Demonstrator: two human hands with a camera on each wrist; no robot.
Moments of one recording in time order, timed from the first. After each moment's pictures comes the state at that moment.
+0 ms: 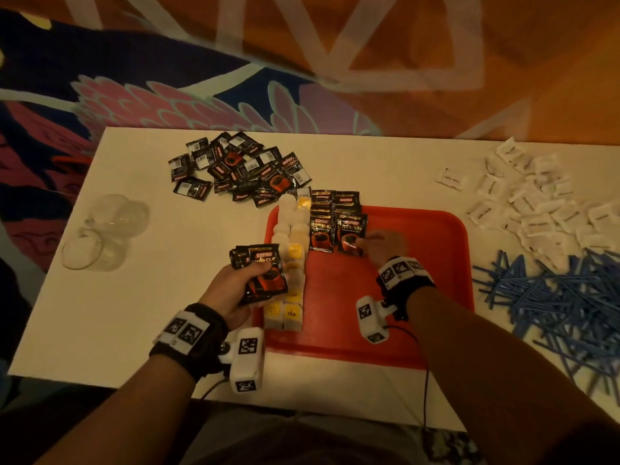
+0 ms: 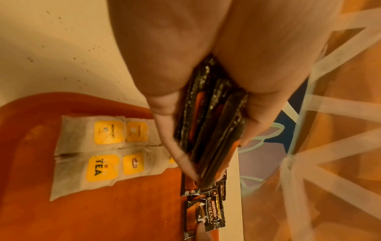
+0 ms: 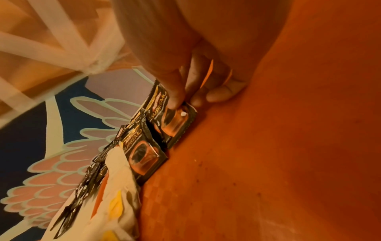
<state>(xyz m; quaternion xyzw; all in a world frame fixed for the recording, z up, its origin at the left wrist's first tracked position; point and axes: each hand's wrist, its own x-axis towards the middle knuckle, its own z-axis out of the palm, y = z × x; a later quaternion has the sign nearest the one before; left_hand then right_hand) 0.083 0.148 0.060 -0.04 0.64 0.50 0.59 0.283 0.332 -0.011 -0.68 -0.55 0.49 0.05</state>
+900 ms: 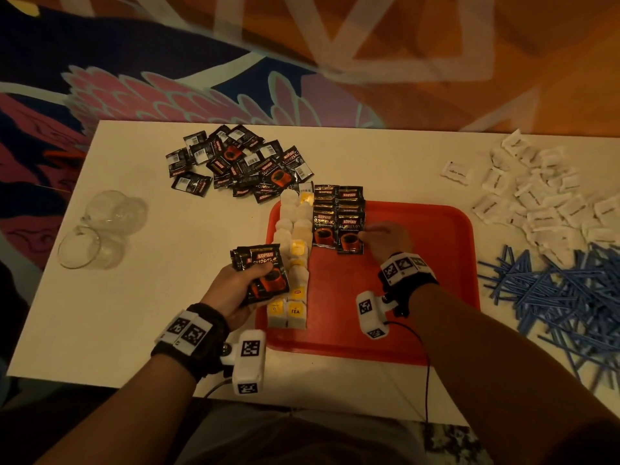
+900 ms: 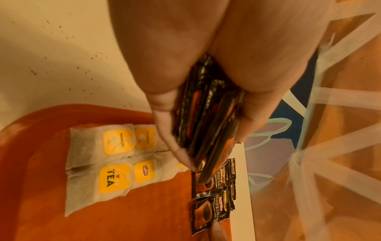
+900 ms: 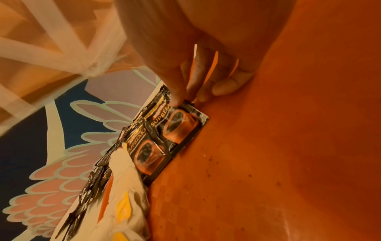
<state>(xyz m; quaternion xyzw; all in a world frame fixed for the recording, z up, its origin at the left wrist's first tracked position) 0.077 0.144 0.049 -0.02 0.64 0.50 0.59 0.278 0.329 -0.014 -0.70 -0.53 0.47 0.09</state>
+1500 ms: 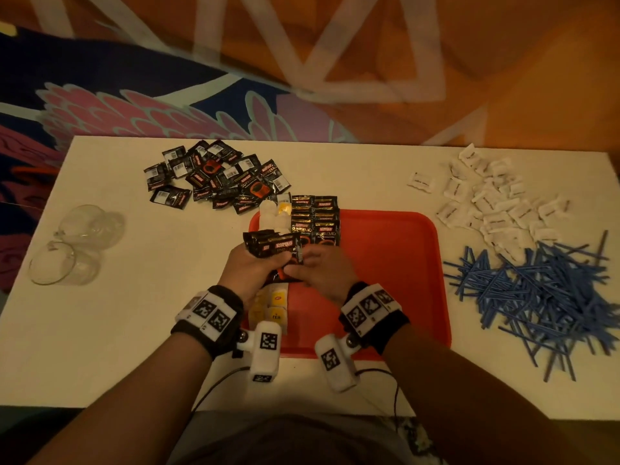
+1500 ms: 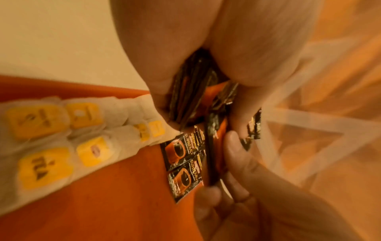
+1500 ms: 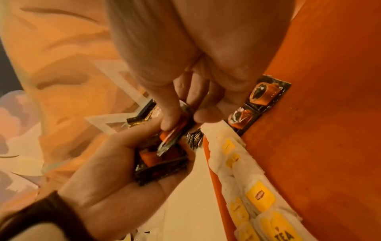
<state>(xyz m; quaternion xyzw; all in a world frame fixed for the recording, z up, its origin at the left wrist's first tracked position) 0.108 0.186 0.063 0.19 0.67 0.49 0.53 0.253 0.254 0.057 -0.49 -0.57 0.64 0.11</state>
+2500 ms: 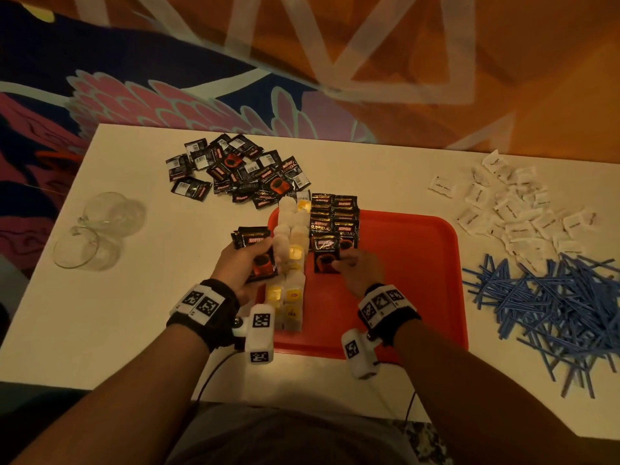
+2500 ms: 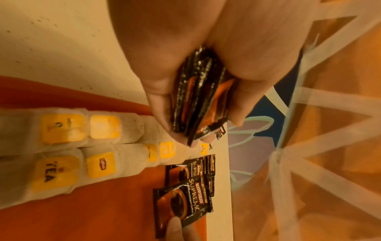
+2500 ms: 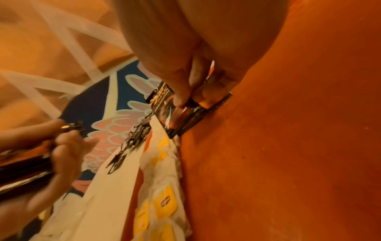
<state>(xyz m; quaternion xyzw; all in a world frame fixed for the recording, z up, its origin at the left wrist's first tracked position) 0.061 0.172 0.044 -0.01 0.67 0.51 0.54 0.264 0.272 0.010 -0.63 -0.60 0.49 0.04</state>
